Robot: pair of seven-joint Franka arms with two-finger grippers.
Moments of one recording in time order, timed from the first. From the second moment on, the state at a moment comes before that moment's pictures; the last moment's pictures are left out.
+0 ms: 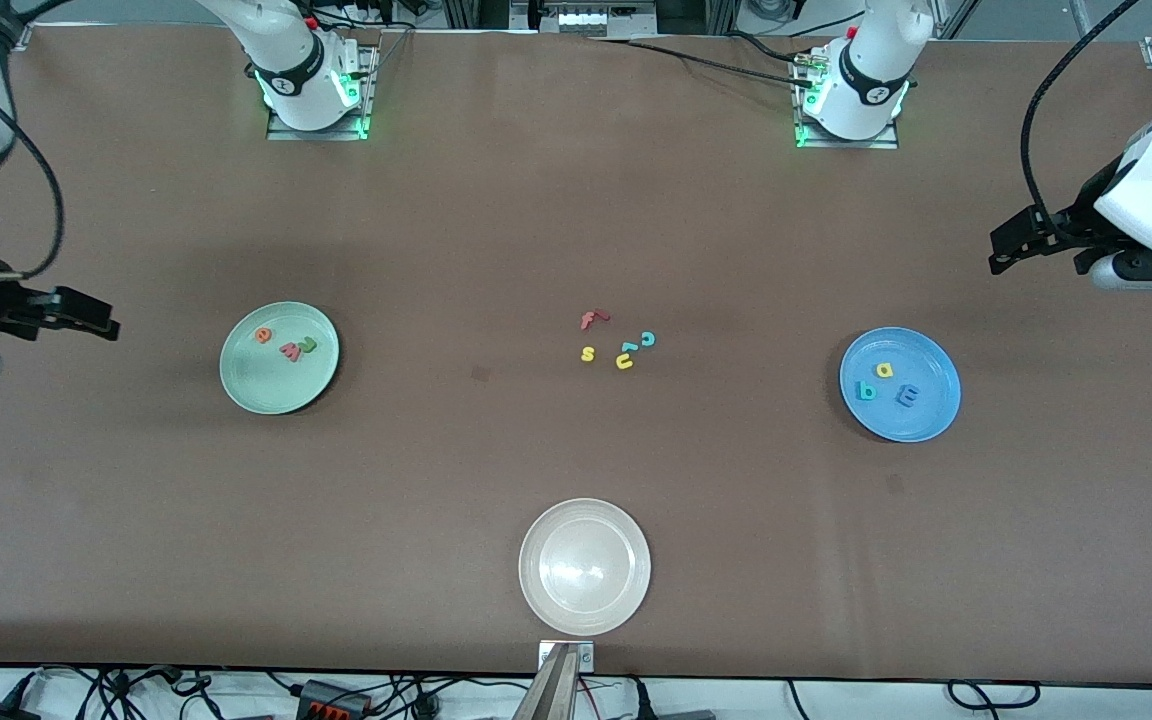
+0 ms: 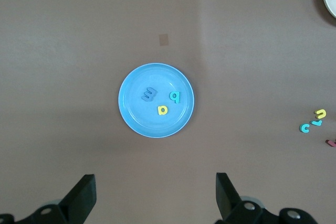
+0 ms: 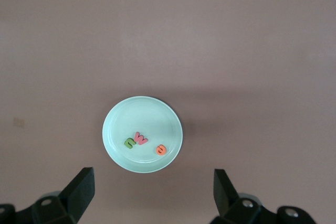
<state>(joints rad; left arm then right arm) -0.04 -0.04 0.01 -1.73 0.00 1.69 -0.05 0.04 0.21 -0.12 -1.50 0.04 1.70 -0.08</state>
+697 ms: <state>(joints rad) -0.04 -0.04 0.01 -1.73 0.00 1.69 -0.05 -0.03 0.07 -0.10 -1.49 0.05 1.66 -0.08</state>
